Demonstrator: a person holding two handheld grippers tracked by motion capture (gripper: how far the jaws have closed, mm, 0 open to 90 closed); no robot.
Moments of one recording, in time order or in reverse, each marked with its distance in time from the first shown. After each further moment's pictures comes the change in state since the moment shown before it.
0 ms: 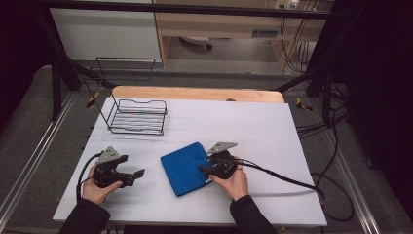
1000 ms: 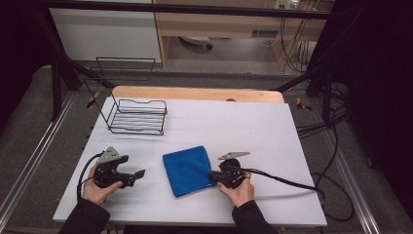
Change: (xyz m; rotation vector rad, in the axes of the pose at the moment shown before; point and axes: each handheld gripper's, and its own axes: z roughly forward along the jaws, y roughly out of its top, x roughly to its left) left arm -0.002 0.001 0.001 0.006 -0.008 -0.002; right arm 0.006 -0.030 -0.013 0.047 0.039 0.273
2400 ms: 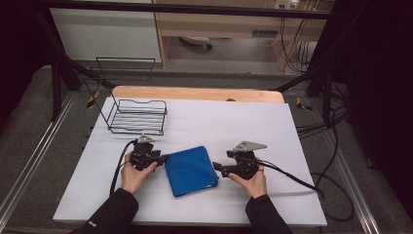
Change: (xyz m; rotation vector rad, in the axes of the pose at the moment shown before) left arm -0.028 0.048 0.086 0.130 0.063 -0.173; right arm -0.041 0.018 -0.021 -0.226 0.019 -0.151
